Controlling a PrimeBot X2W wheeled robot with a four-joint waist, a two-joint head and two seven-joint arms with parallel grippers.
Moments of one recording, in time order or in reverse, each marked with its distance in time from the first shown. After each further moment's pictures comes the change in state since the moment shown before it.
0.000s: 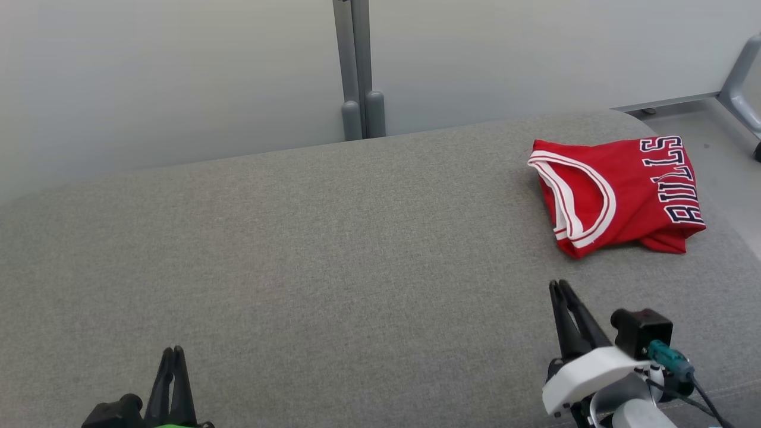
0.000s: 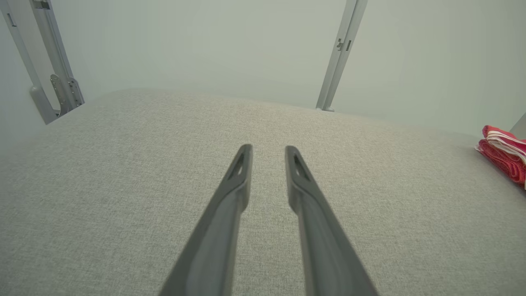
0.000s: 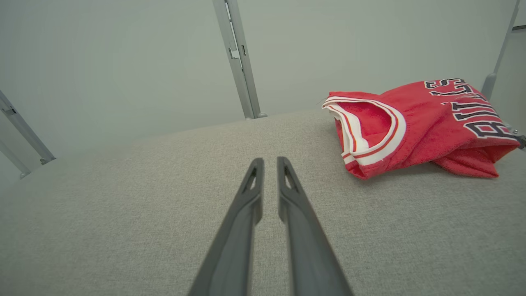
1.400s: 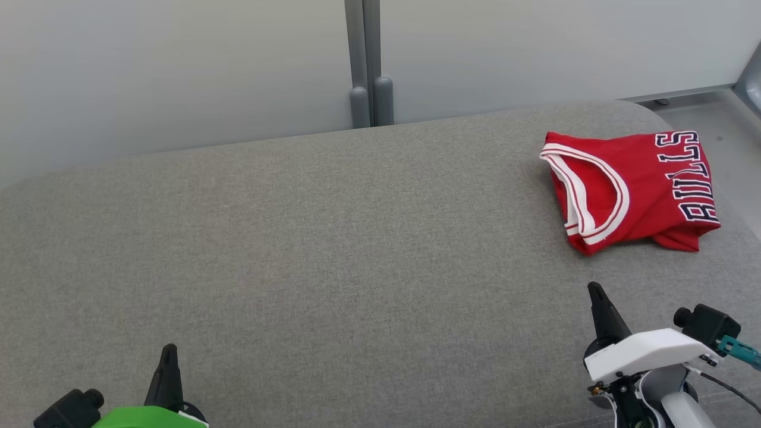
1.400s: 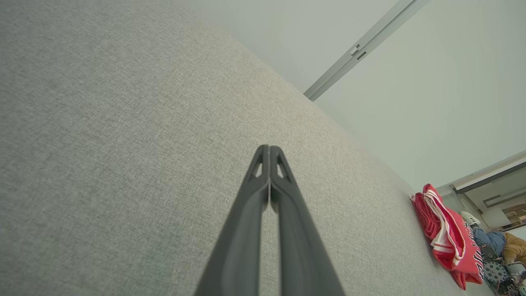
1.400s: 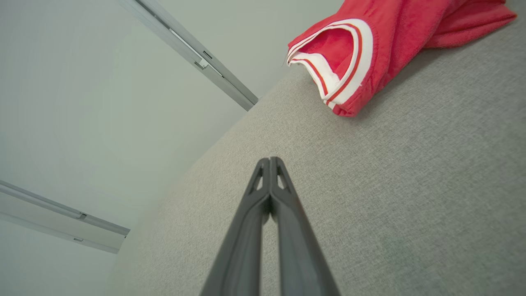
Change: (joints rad) left arm -0.052 -0.009 0.046 0.078 -0.495 -0.088 0.124; right arm 0.035 0.038 -0.163 0.026 0.494 0.086 0.124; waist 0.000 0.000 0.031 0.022
